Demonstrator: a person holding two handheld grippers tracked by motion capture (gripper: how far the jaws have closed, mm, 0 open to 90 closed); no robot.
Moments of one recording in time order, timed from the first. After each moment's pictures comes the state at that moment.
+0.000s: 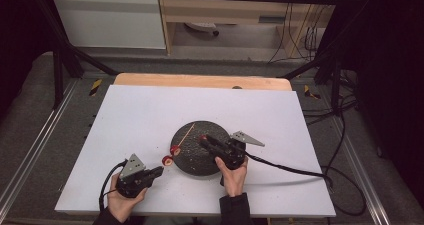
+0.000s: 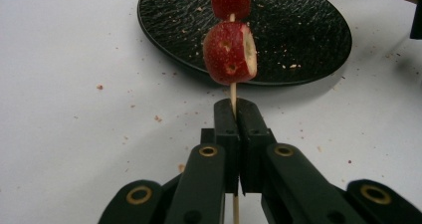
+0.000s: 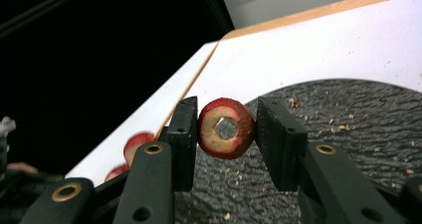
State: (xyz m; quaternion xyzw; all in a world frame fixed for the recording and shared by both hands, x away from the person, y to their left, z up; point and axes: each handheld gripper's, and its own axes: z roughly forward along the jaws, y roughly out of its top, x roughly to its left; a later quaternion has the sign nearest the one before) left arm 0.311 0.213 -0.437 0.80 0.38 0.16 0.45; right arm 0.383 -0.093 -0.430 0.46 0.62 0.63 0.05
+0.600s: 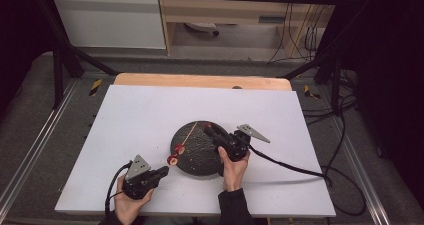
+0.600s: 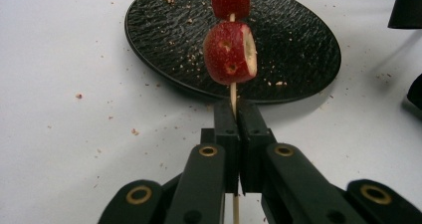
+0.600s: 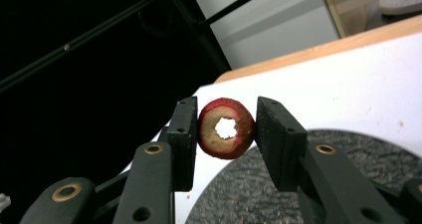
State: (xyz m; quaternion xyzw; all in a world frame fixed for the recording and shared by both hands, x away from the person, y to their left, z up) left arm 0.308 0.197 -0.437 0.78 0.39 0.16 0.46; right arm 0.396 -0.099 -0.414 0.48 0.56 0.67 0.07
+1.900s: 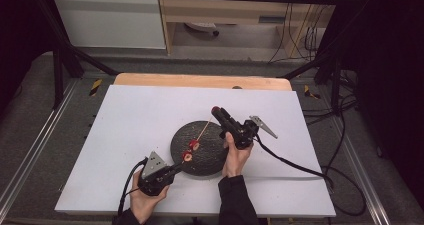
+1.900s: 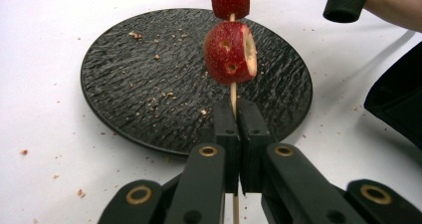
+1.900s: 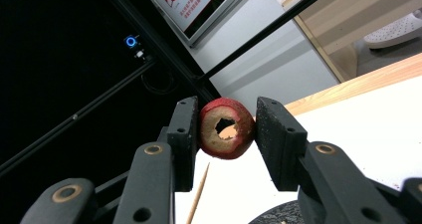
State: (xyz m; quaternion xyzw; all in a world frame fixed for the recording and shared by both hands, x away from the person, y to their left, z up) left arm 0.313 0.157 -0.428 0.78 0.37 0.17 0.48; right arm 0.421 -0.113 -0.405 0.50 0.46 0.73 0.08
